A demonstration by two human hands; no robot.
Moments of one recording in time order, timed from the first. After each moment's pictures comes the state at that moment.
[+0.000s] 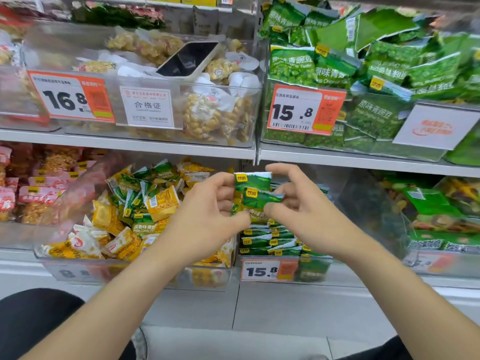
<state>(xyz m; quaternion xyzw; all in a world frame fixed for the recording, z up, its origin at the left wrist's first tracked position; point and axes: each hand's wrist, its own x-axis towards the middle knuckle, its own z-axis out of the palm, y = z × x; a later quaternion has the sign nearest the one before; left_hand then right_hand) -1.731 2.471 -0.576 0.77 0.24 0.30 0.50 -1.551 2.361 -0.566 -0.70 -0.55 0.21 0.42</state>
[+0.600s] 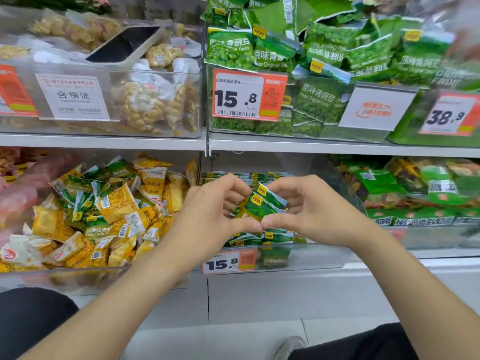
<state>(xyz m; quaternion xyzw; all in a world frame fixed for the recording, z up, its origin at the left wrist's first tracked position) -1.670 2.440 -0.594 0.84 0.22 0.30 0.40 -1.483 2.306 -0.567 -0.66 -0.60 0.24 0.38</state>
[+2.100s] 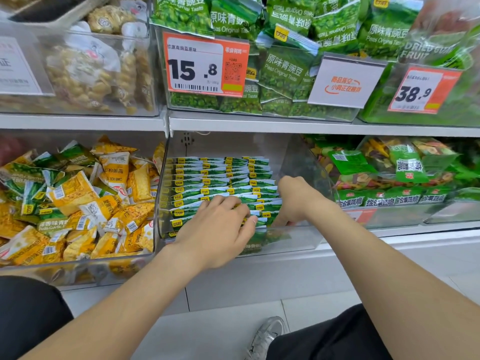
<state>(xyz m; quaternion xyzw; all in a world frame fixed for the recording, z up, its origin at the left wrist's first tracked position) -1.612 2.418 -0.665 0.98 0.18 0.07 0.10 -1.418 2.326 -0.621 -0.90 -0.41 0.15 0.01</state>
